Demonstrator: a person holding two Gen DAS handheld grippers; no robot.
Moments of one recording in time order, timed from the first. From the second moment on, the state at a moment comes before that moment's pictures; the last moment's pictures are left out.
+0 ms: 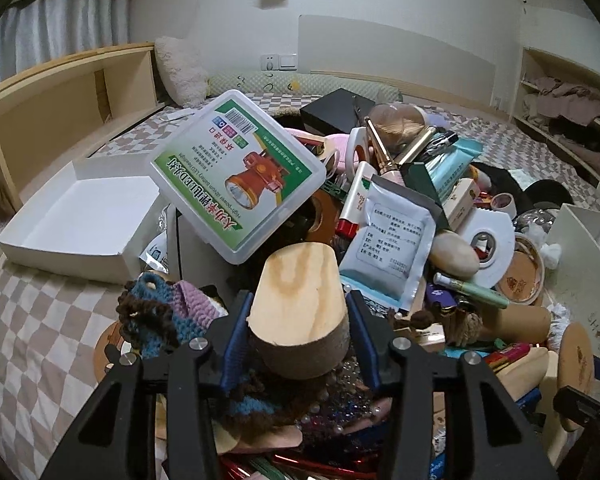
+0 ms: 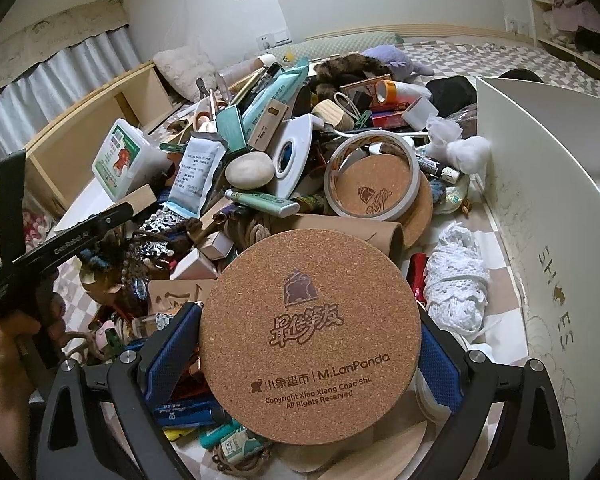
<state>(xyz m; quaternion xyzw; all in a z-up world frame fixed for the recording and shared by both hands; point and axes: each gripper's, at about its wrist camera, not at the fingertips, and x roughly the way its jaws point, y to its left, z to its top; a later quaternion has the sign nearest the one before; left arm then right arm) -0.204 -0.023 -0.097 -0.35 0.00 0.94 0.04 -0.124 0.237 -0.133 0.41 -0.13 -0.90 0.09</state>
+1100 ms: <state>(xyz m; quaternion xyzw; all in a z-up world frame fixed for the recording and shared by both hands) -0.133 0.011 -0.038 -0.24 -0.04 0.97 0.08 -0.106 0.245 -0.058 0.32 -0.13 -0.93 0.10</state>
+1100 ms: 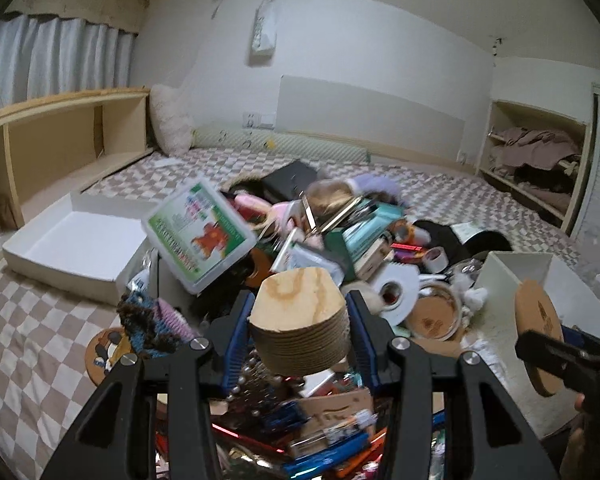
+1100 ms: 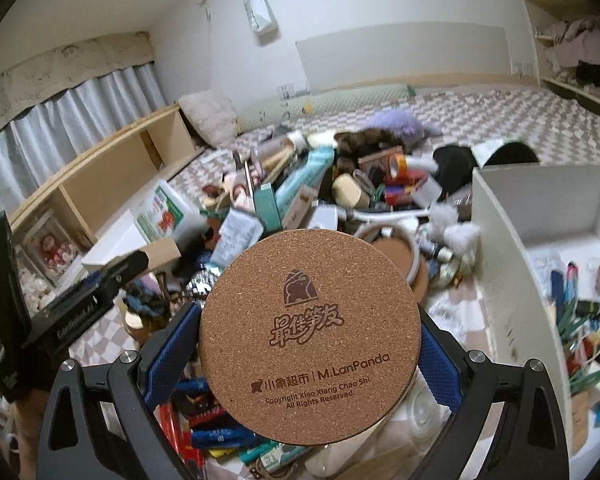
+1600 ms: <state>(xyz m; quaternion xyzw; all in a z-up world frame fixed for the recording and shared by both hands) -0.091 0.066 0.042 -0.16 -0.03 0.97 0.15 -0.068 0.305 0.025 0.23 -0.11 -0.97 0.06</state>
